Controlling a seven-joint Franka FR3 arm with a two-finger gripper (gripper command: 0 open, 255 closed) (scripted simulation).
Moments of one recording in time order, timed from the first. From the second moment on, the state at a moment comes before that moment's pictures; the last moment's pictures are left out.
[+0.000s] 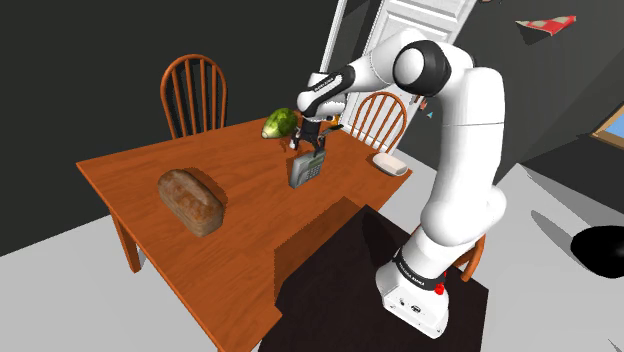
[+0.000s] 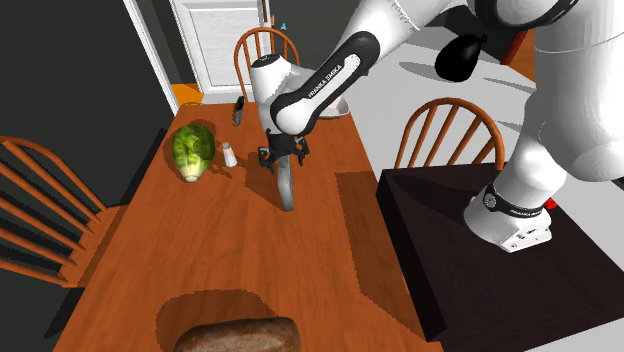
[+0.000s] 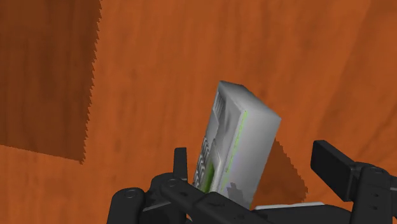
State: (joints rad) arm -0.29 0.55 -0.06 -1.85 0.00 2.33 0.97
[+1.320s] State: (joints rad) arm -0.34 0.79 -0.08 -1.69 0.06 2.40 1.04
